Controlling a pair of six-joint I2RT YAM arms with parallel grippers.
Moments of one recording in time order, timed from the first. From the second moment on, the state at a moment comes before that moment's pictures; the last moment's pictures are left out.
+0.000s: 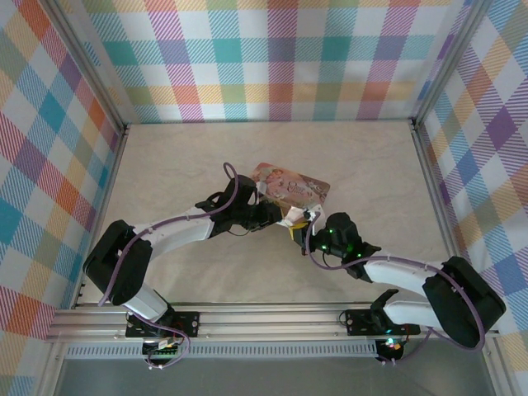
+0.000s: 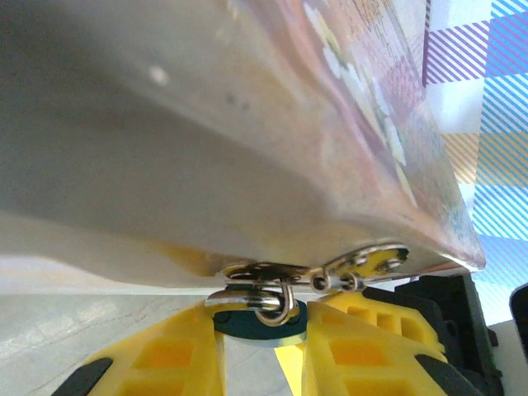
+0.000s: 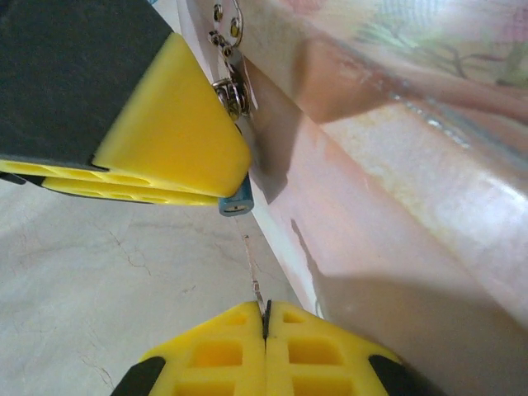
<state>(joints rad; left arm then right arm) -0.70 1.56 0.93 -0.09 0.41 -0.96 0.68 1.20 0.31 0.44 -0.24 0.27</state>
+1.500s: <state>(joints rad) -0.70 1.60 0.98 -0.13 0.44 -0.95 0.68 1.25 0.32 0.52 -0.23 0.29</state>
